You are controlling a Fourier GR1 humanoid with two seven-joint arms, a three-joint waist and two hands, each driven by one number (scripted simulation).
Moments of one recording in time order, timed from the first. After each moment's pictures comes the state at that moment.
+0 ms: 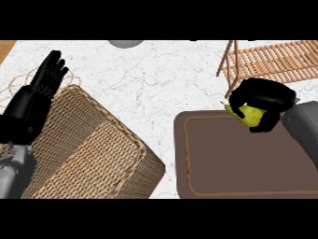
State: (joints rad) left arm -0.26 0.35 -0.08 -1.67 0.14 0.09 0.14; right arm -0.72 -0.57 0.49 -0.84 0.74 0.06 -0.93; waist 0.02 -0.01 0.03
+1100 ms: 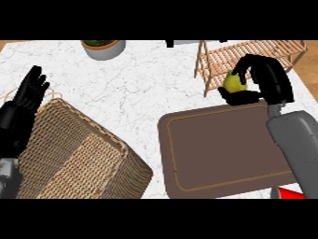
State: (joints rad) left arm -0.14 0.39 -0.04 -1.68 0.12 0.16 0.17; right arm -0.58 -0.35 0.15 -1.17 0.54 -0.23 -0.02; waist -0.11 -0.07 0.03
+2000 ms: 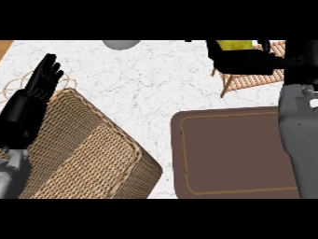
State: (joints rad) left arm -0.23 0.38 -0.08 -1.69 0.15 0.12 0.15; right arm -0.76 -0.22 0.06 -1.69 0.52 -0.20 0.66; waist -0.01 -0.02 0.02
